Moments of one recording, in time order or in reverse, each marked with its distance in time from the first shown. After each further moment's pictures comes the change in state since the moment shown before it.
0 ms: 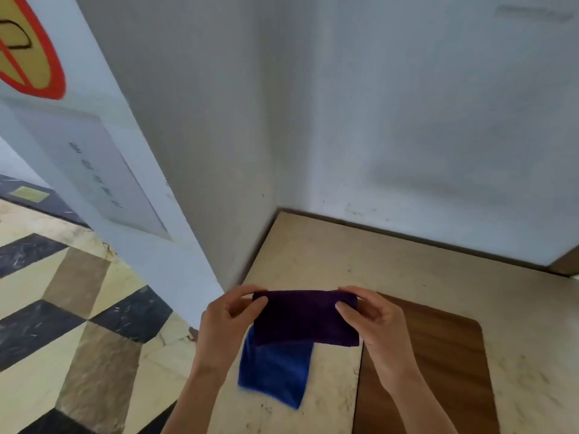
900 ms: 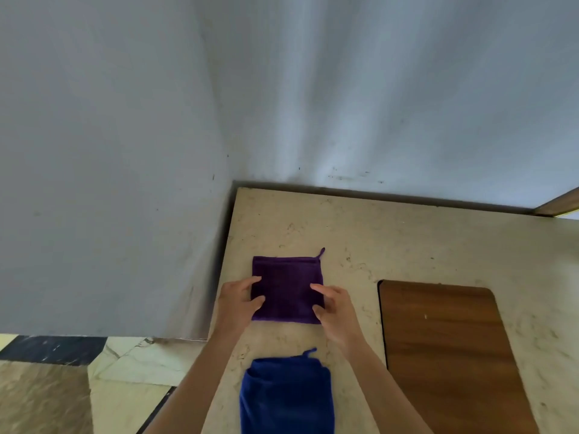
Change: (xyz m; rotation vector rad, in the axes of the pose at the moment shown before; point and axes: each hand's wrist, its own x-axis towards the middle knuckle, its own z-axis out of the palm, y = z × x) left_hand 0.249 -0.179 0.080 0.297 -0.444 -0.220; right_hand 0.174 0.181 0.058 -0.539 0.115 0.396
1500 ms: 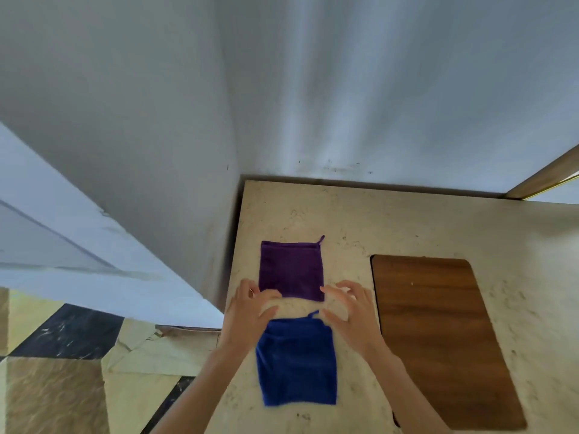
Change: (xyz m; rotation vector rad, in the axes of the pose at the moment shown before) left_hand -0.086 -0.038 -0.009 0.432 0.049 0.352; right_hand -0.092 0.029 -0.011 -0.325 0.122 -0.323
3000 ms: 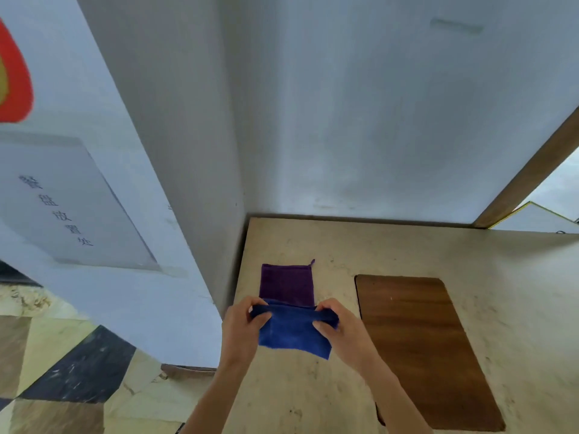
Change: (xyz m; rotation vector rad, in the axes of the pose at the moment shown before) left_hand -0.098 0.096 -0.068 -0.406 0.219 -0.105; right_hand -0.087 -0.079 -0.066 0.218 -0.062 0.008
